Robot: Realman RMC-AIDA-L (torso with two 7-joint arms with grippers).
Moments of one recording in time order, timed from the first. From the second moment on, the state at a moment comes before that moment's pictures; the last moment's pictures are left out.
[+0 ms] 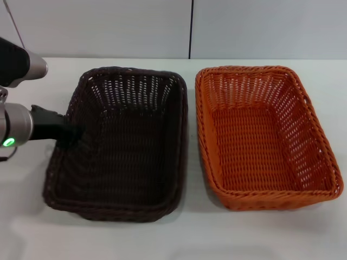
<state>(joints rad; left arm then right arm) -0.26 -2.06 -1.67 -1.52 2.62 -1.02 0.59 0.19 2.05 -2.35 -0.61 -1.88 1.25 2.96</state>
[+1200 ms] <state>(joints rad) -0.69 -2.01 -2.18 -1.23 2.31 -1.51 1.51 0.15 2.06 -2.35 -0.62 -1.91 1.30 2.96</state>
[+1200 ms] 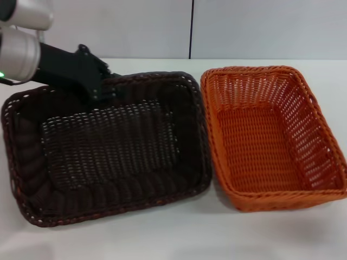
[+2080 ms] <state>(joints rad) -0.55 -2.07 -1.91 -1.34 2.14 -0.80 1.50 0.15 2.06 -2.33 -0.64 -1.93 1.30 2.96</state>
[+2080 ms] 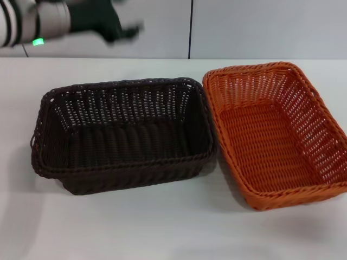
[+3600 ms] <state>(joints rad) -0.16 -2.07 -1.14 -0.56 2.17 1.10 0.34 0.59 2.02 -1.11 -1.77 -2.38 -1.97 2.40</state>
